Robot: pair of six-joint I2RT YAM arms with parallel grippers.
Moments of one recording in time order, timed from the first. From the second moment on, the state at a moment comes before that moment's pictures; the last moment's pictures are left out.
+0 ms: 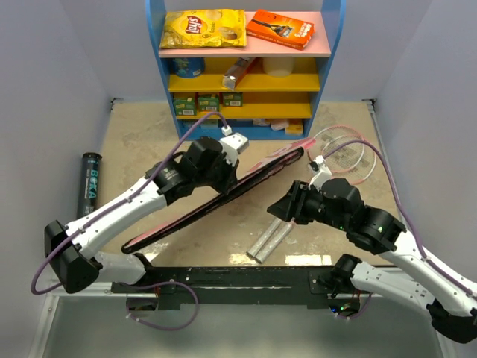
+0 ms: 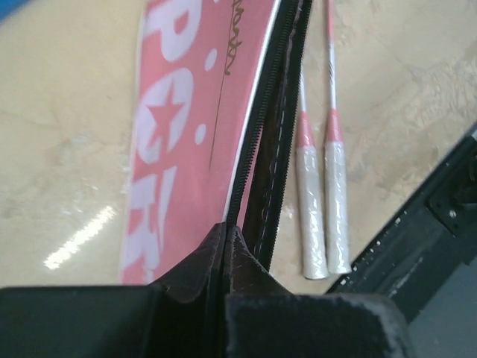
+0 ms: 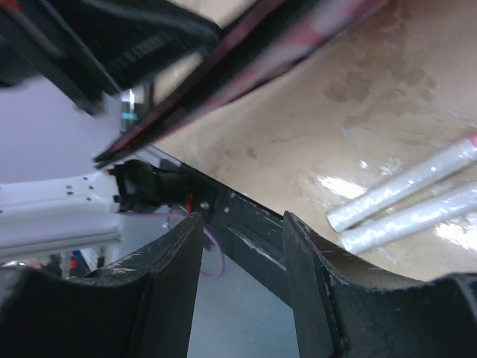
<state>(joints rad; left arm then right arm) -0.80 1.30 1.25 -0.60 0.04 -0.17 0.87 0.72 0.91 -0.67 0.00 0.90</state>
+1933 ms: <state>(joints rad) -0.92 1.41 0.98 -0.16 0.17 -0.28 0.69 1.06 0.53 -0.10 0.24 1.41</state>
